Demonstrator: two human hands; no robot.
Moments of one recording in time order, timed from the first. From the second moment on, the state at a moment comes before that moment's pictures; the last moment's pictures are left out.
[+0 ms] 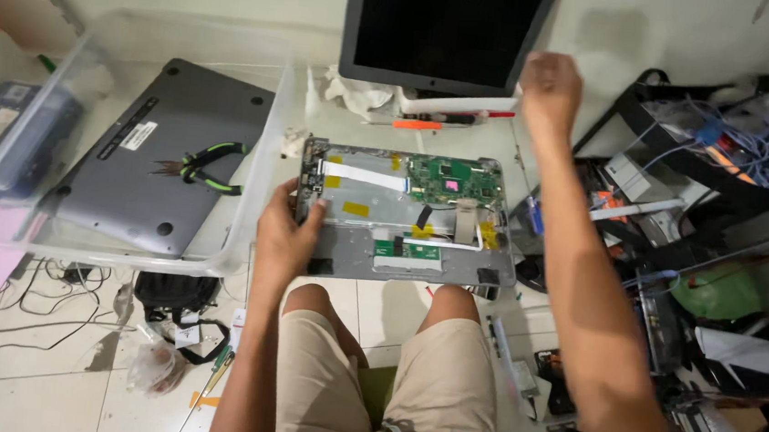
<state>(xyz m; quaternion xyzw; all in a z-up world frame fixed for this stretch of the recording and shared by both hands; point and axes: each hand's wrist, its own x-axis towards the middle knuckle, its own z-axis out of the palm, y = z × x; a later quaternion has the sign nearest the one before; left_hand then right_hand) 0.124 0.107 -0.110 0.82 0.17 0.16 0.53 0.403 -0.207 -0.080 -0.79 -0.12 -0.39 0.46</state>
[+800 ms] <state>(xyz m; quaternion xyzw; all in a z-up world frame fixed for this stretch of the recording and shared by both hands) 0.104 0.103 -0.095 0.63 0.07 0.19 0.75 0.503 -0.190 -0.106 -0.60 -0.01 -0.29 0.74</state>
